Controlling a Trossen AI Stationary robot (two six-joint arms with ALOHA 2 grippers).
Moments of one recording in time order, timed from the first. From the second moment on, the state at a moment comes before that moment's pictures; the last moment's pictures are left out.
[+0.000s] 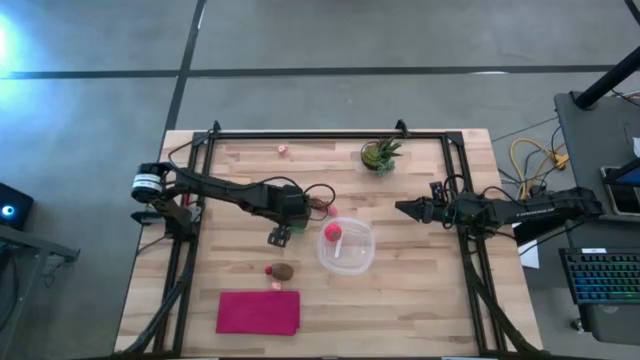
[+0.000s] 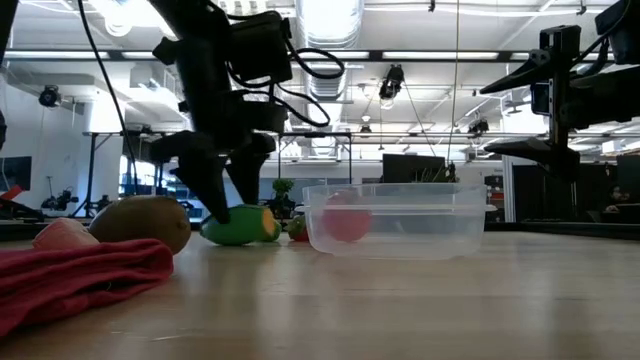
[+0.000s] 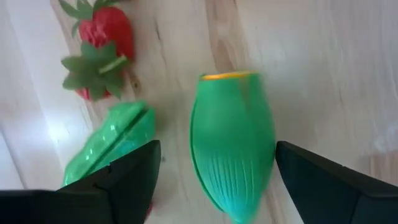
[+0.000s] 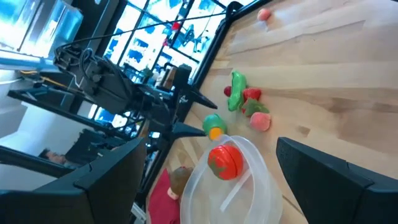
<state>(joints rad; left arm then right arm) 0.03 1.67 1.04 -0.59 -0.13 0.35 0.06 0.37 0.01 0.23 0.29 1.10</state>
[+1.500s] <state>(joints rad) 0.04 1.61 1.28 -0.70 -0.06 0.33 0.06 0.37 0.01 0.23 0.29 1.12</state>
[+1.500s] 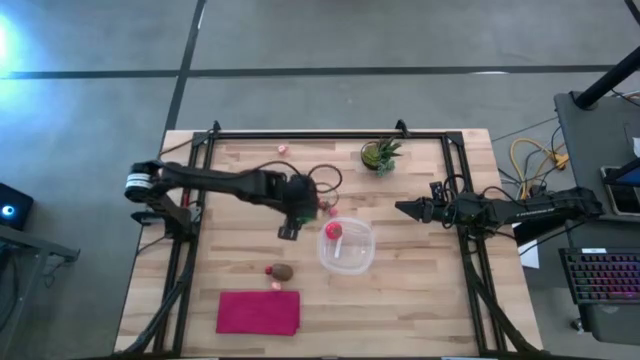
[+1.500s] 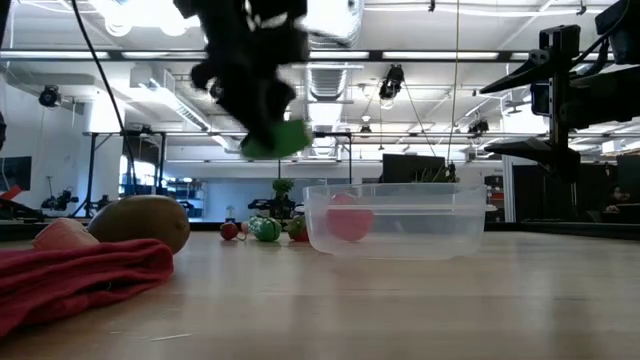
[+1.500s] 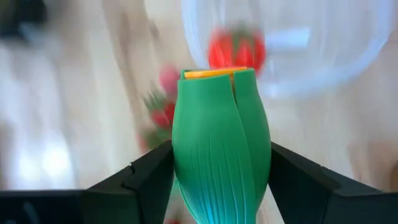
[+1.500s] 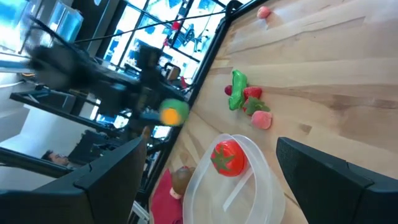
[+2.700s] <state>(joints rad) -0.02 2.11 1.74 -0.62 0.01 0.24 0.06 0.35 0.01 0.30 0.15 1.05</state>
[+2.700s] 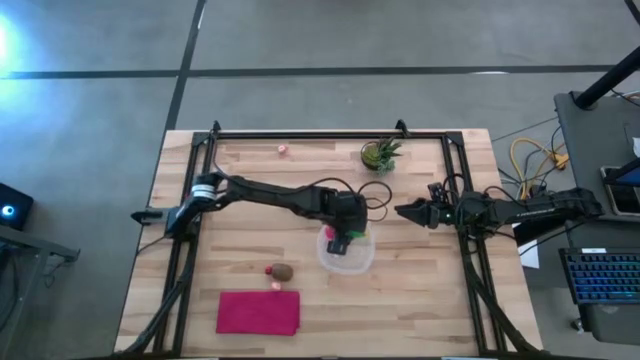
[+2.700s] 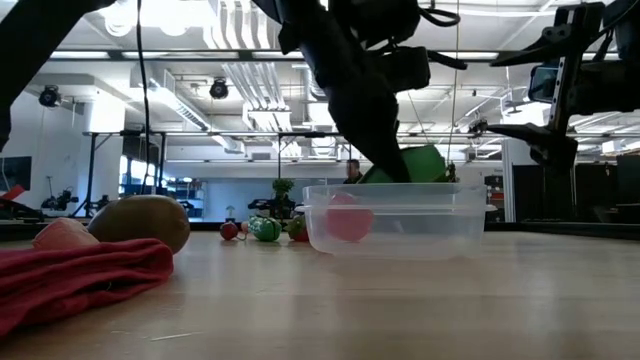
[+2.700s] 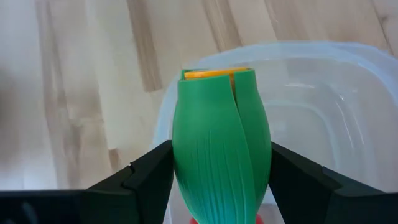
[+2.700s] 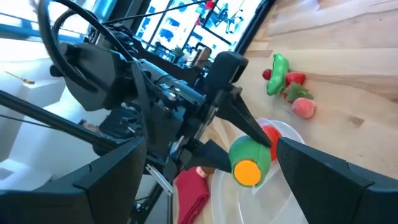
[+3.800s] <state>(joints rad) -0.02 1.83 1.74 -0.93 -0.51 0.06 0.06 0.35 0.01 0.28 0.15 1.06</state>
